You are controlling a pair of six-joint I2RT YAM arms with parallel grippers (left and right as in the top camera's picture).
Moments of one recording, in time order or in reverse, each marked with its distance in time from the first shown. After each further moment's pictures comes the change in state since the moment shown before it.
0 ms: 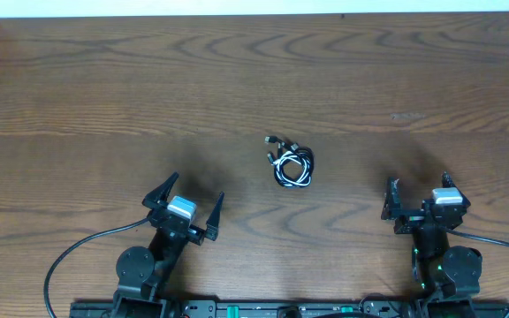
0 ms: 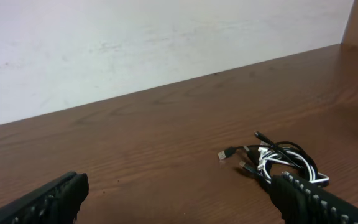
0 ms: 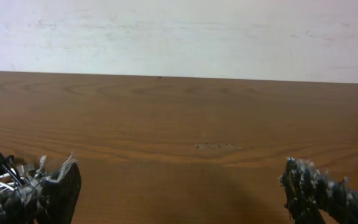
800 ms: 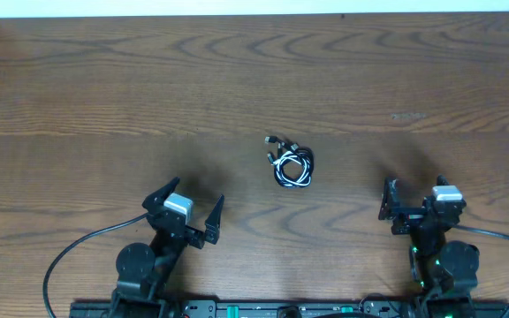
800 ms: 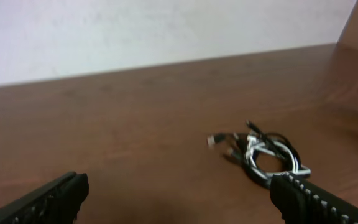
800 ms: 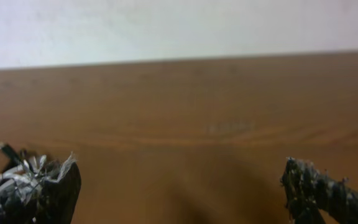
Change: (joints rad) left arm 0.000 0.024 0.047 -0.106 0.001 -0.099; right arm 0.000 0.066 0.003 -0.015 -0.014 0.095
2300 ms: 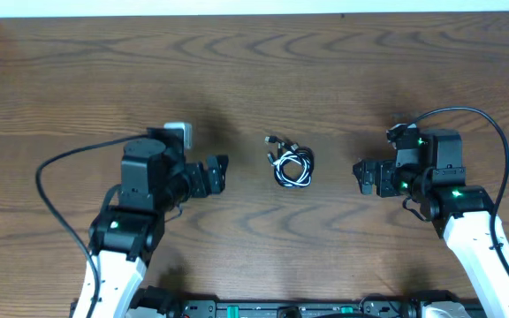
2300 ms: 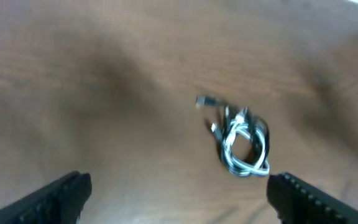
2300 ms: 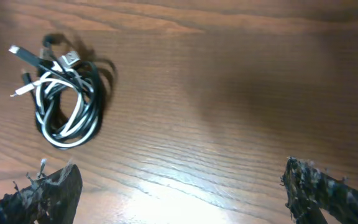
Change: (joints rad) left arm -0.005 0.910 0.668 -0.320 0.007 -0.296; right arm -0.002 1.101 0.680 -0.393 -0.290 -0.021
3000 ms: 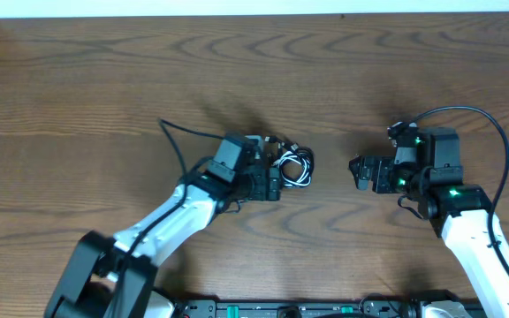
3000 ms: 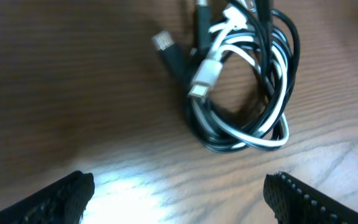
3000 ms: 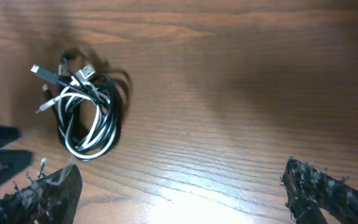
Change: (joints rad) left arm -0.333 0.589 0.001 0.283 0.001 -0.176; right arm 0.018 0.011 0.001 0.030 -0.023 0.118
